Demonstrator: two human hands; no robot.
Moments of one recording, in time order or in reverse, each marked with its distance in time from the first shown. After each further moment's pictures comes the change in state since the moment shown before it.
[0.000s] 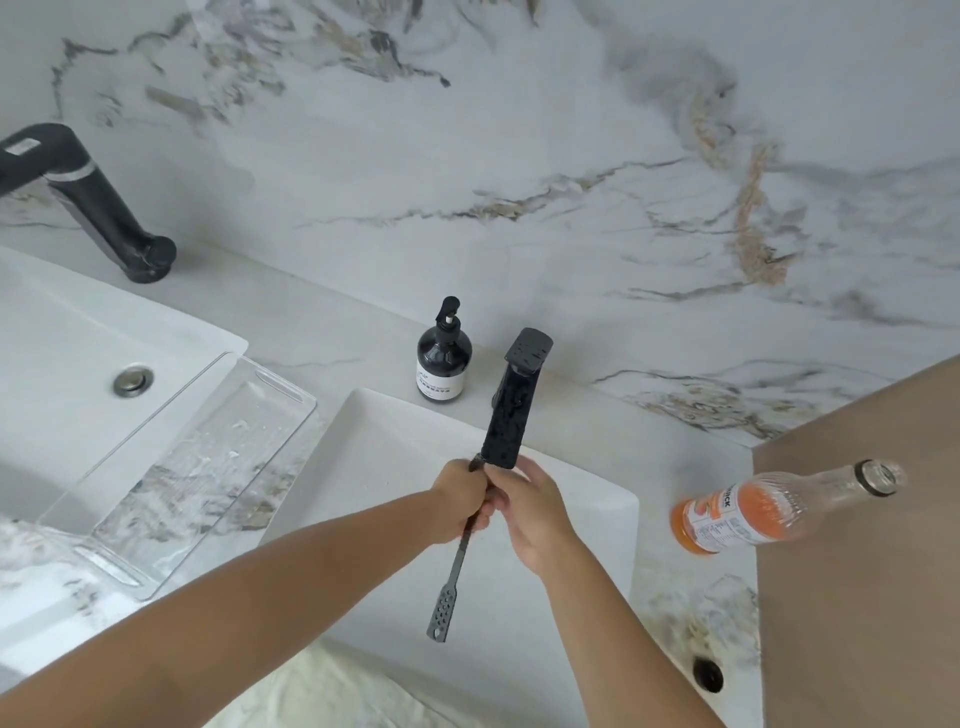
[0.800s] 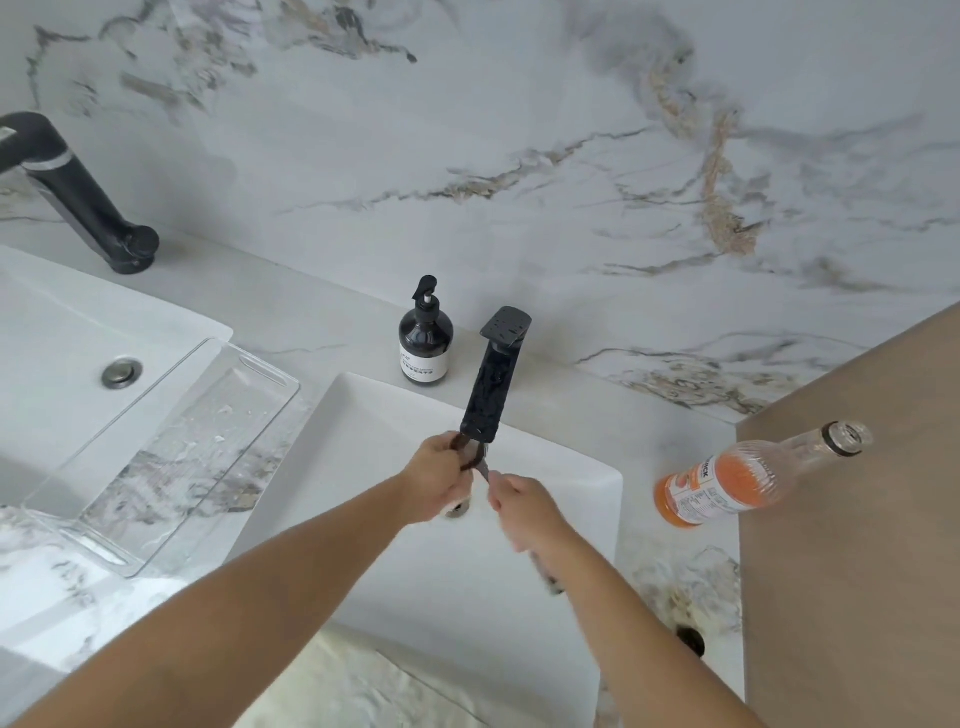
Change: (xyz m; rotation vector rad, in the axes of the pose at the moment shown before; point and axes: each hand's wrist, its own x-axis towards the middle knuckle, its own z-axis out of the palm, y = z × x) left_hand 0.004 -0.013 -0.005 -0.098 -0.076 0.127; right_hand -0.020 0.009 -0.035 -0.631 -0.049 0.070
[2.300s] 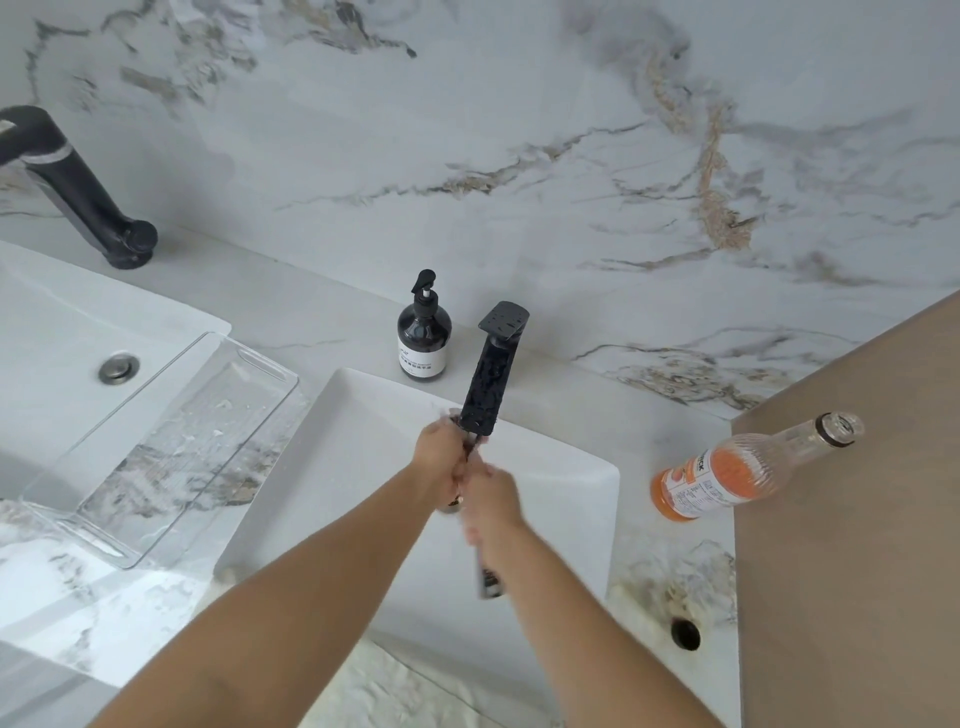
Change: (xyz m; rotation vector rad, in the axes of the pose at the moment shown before) left_hand 0.016 0.001 0.013 -0.176 0.125 0.012; right_hand 0.004 -0.019 0.039 0.188 0.146 0.079
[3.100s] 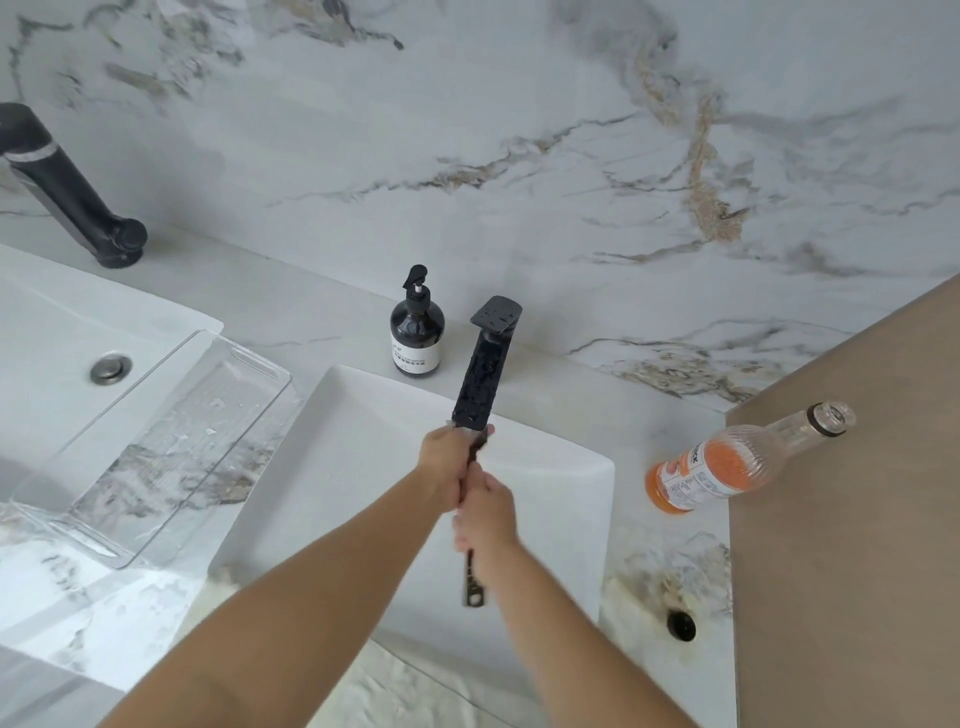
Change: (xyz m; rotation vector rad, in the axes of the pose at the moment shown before) left_hand -0.002 -0.011 0.010 -0.057 0.028 -0.026; right_hand -0.009 0.020 0.003 0.068 0.064 -0.017
